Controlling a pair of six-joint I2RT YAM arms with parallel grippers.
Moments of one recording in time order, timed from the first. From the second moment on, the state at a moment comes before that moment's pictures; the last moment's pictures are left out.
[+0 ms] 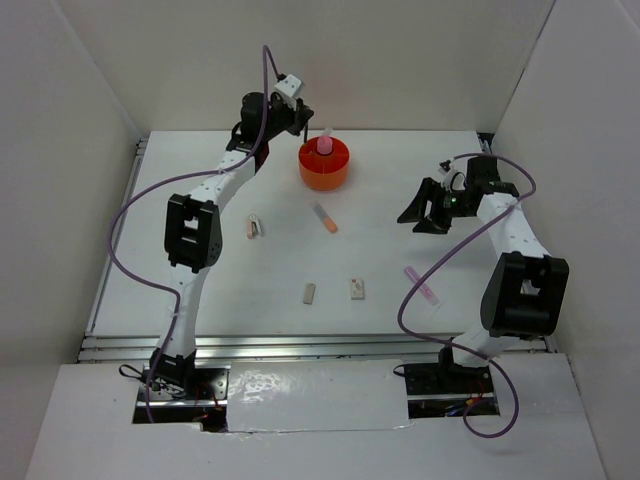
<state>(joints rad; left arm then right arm) -0.29 2.39 2.17 0.24 0.43 0.05 -0.15 1.56 1.22 -0.74 -0.75 0.19</state>
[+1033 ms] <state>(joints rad) -0.31 2.39 2.12 0.19 0.40 0.10 -0.15 1.61 1.22 -0.74 -0.77 0.19</state>
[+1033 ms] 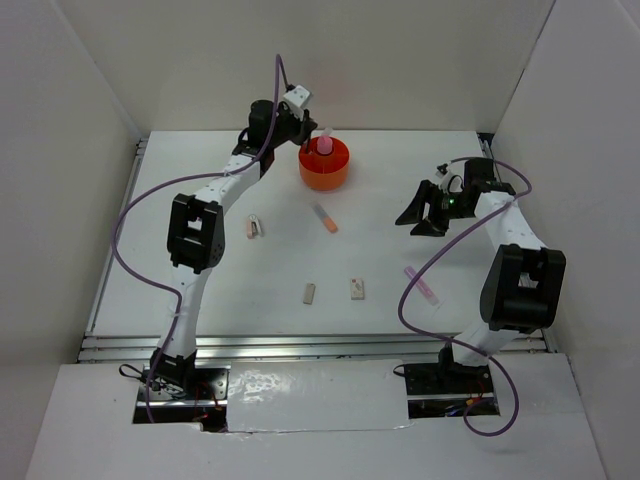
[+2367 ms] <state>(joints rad) -0.26 1.36 1.24 -0.16 0.29 -0.01 0.04 1.54 0.91 -0.87 -0.08 -0.36</state>
